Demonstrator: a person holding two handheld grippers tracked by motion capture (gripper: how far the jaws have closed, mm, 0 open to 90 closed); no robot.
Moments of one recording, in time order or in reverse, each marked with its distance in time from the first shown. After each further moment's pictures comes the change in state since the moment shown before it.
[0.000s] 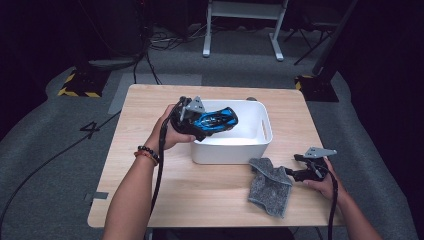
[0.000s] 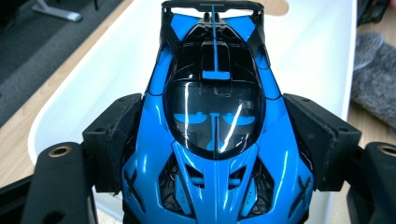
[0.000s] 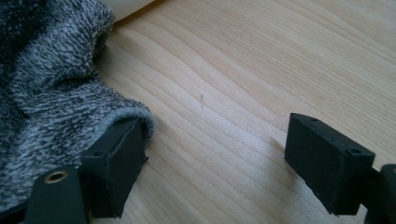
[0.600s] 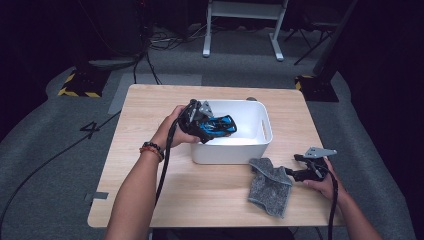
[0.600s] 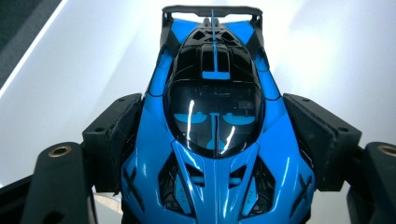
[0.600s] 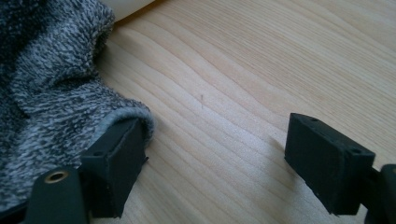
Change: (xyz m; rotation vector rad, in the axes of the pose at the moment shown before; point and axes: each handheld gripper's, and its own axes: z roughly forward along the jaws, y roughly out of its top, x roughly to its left) left arm 0.004 0.004 0.028 0.162 -0.011 0.048; right arm 0.000 0.000 0.000 0.000 0.001 0.000
